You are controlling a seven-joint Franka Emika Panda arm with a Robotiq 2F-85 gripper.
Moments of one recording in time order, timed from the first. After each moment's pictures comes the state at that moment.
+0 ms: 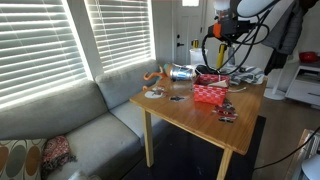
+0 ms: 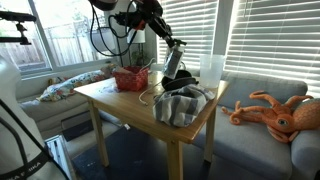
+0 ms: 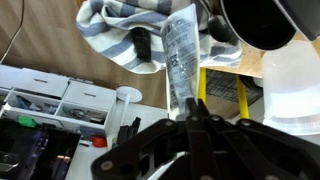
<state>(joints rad) -0.12 -0.36 0.19 -2.25 -0.67 1.92 1.51</state>
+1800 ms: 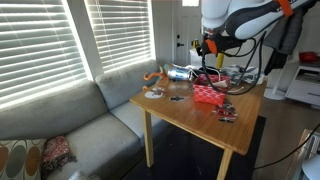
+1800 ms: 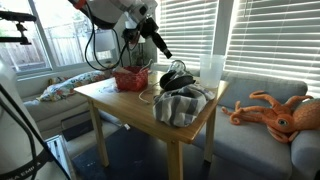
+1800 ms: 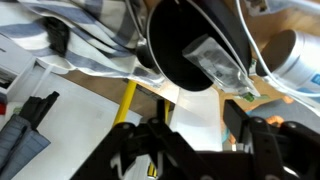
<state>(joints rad) 0.02 -0.28 0.14 -2.33 -0.77 2.19 1.29</state>
